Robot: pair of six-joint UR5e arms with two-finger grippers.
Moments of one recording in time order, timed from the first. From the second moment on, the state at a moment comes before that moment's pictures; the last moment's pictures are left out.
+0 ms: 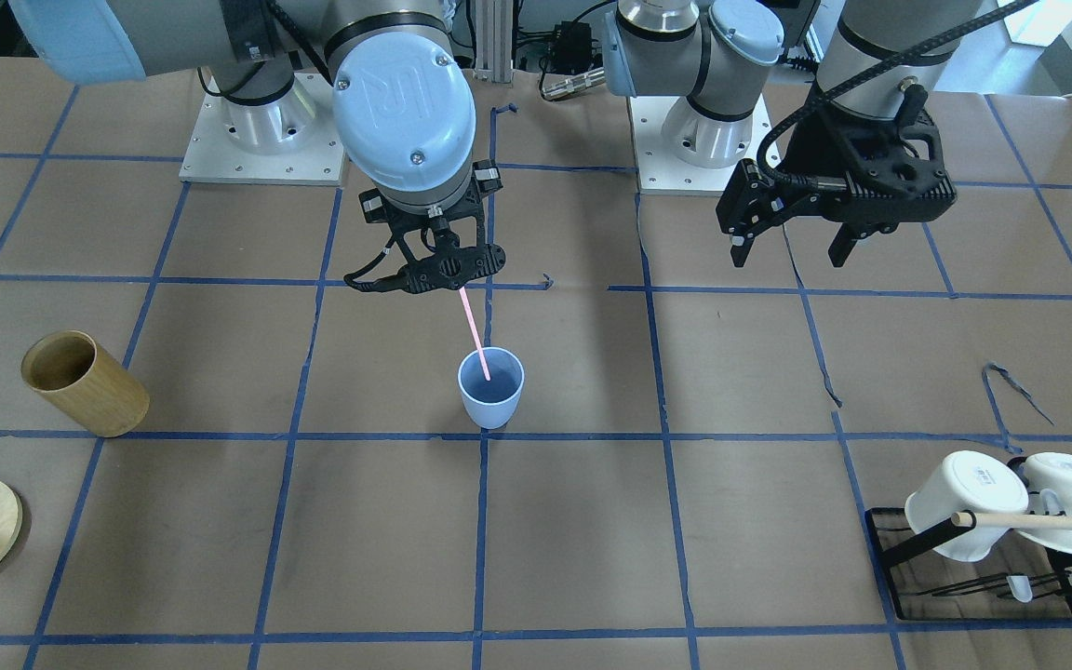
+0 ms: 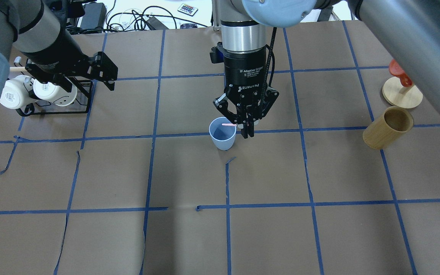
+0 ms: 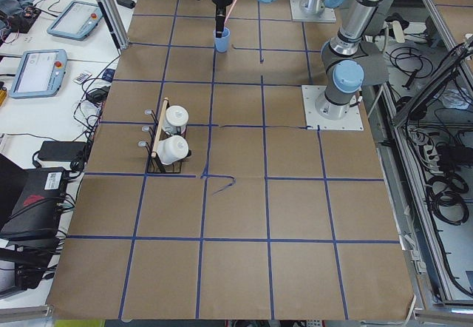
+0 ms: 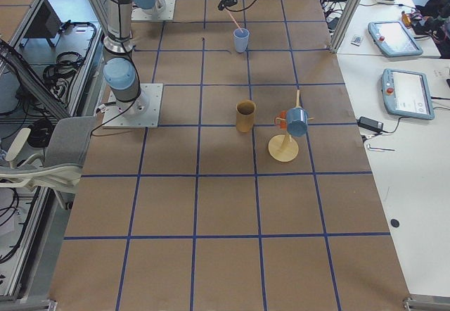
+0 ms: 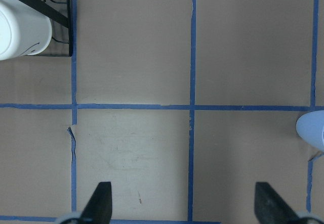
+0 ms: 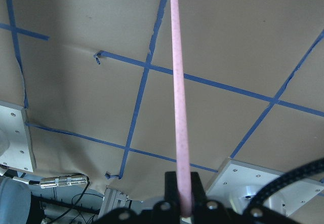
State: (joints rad) left arm -1.51 -1.52 -1.64 -1.43 1.59 0.04; right arm 1.90 -1.21 1.21 -1.04 -1.43 0.01
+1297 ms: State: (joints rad) left arm -1.52 -1.52 -1.65 -1.43 1.59 0.04; right arm 1.86 -1.25 1.21 -1.07 -1.45 0.02
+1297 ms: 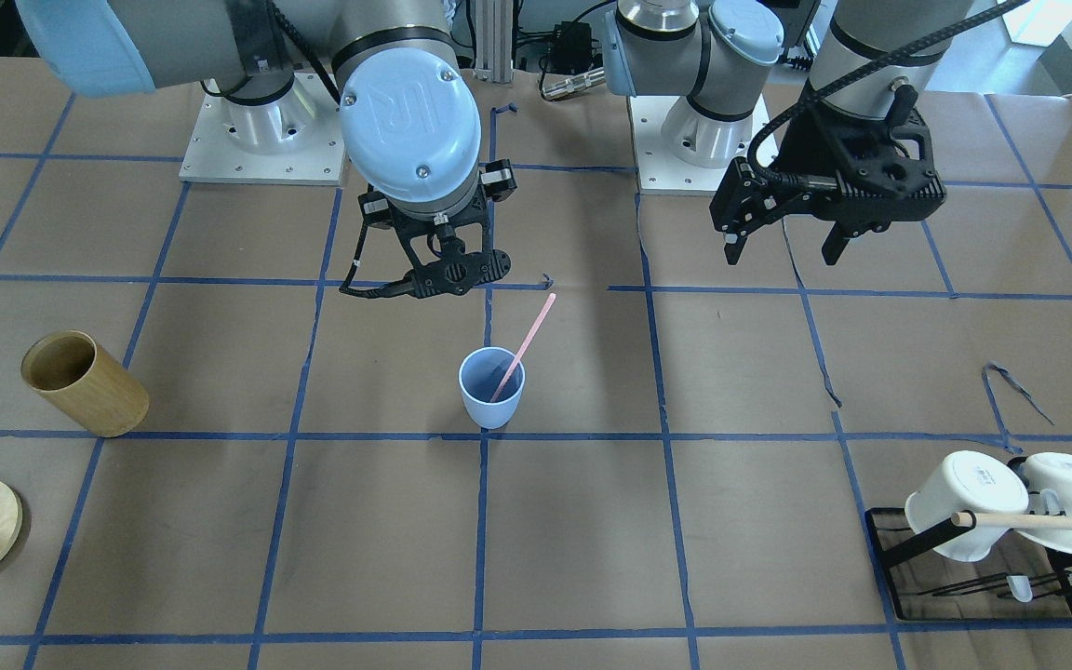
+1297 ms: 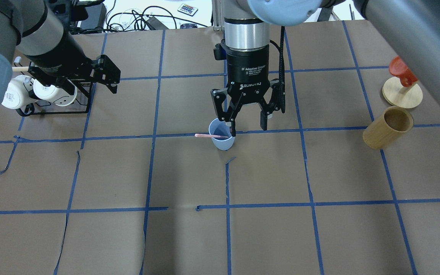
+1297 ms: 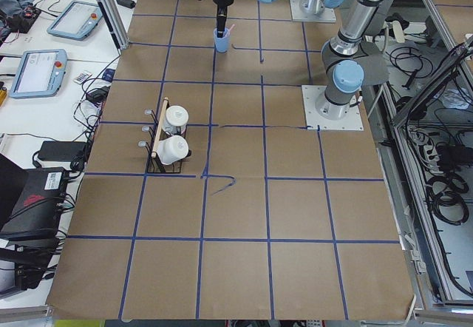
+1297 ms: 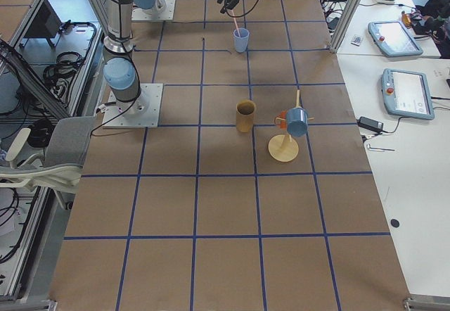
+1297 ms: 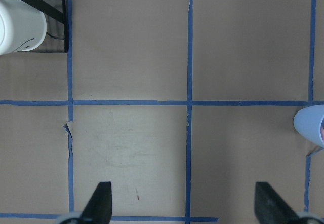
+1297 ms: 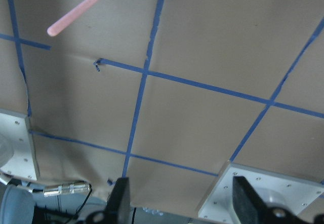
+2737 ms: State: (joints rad) left arm -1.52 -1.54 -1.62 -1.42 1.51 0.03; right arm 1.46 -1.53 1.53 -1.61 -1.64 -0.18
